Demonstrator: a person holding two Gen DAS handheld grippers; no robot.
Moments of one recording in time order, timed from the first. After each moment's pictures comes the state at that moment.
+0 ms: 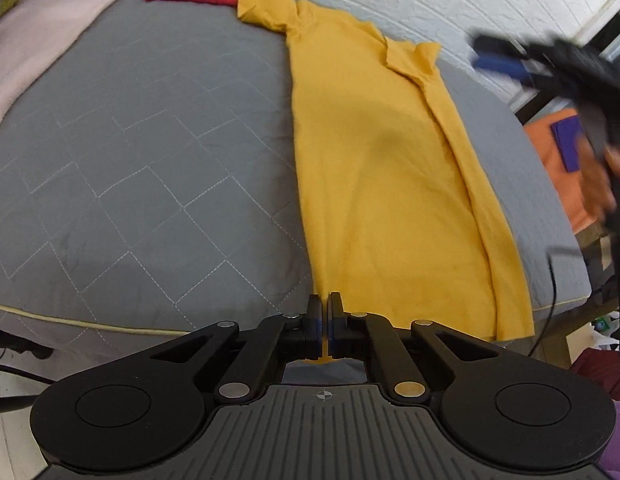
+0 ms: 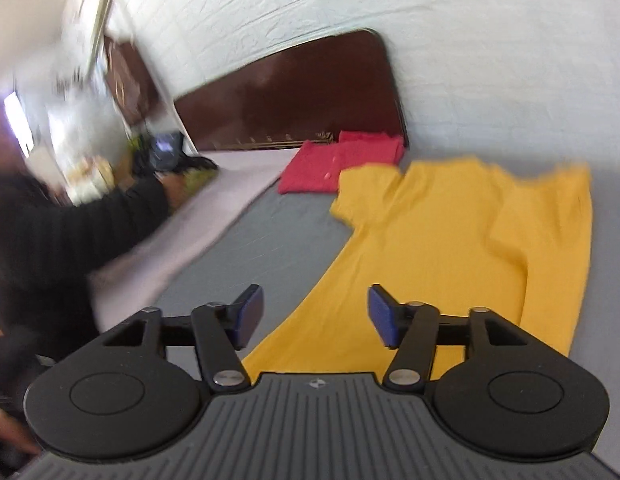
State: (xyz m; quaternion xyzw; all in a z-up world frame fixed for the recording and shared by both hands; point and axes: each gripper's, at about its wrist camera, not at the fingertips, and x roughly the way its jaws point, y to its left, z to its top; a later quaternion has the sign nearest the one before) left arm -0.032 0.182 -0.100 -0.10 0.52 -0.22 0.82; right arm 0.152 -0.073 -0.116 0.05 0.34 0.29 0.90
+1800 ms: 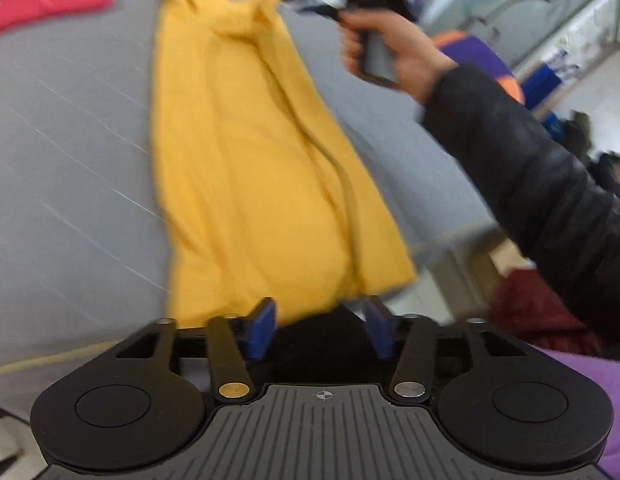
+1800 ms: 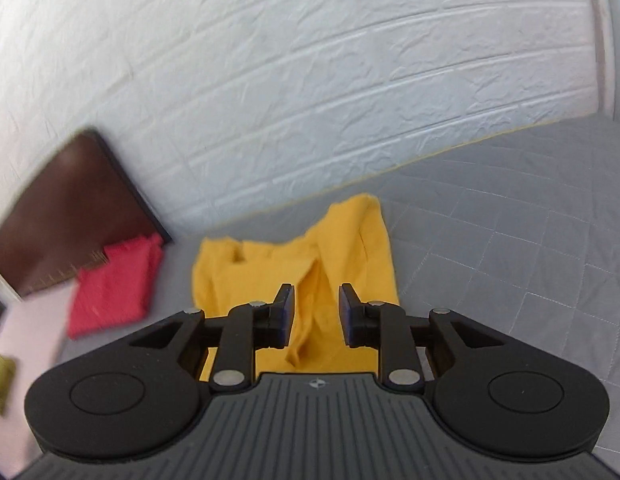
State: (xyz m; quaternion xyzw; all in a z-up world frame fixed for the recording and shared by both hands) left arm -0.045 0.113 -0.073 -0.04 0.51 -0.38 0.77; right arm 0.247 -0.198 -0.180 0.24 0.32 0.01 0.92
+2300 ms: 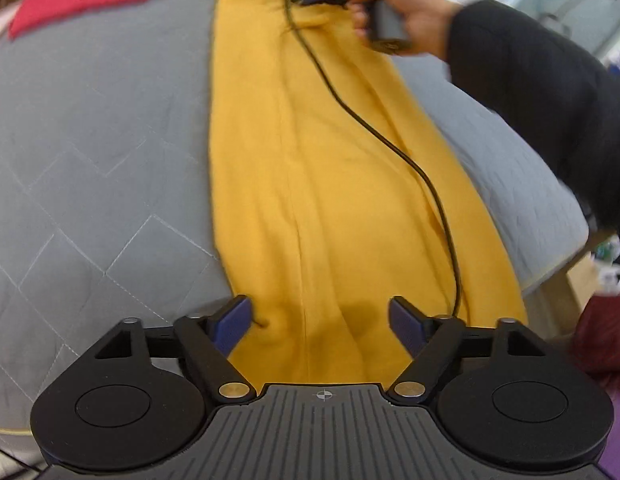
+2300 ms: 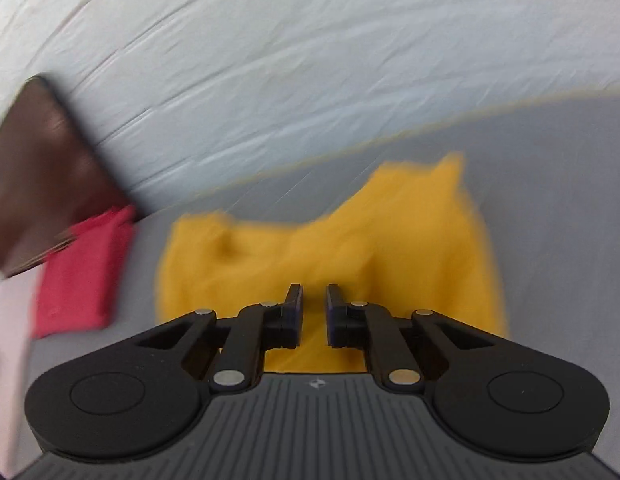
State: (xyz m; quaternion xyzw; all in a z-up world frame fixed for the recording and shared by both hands) left arm -0.006 0.076 -0.126 0.00 0.53 -0.32 0.79; right arm 0.348 -0.178 -0.224 0.18 0.36 -0.02 0.91
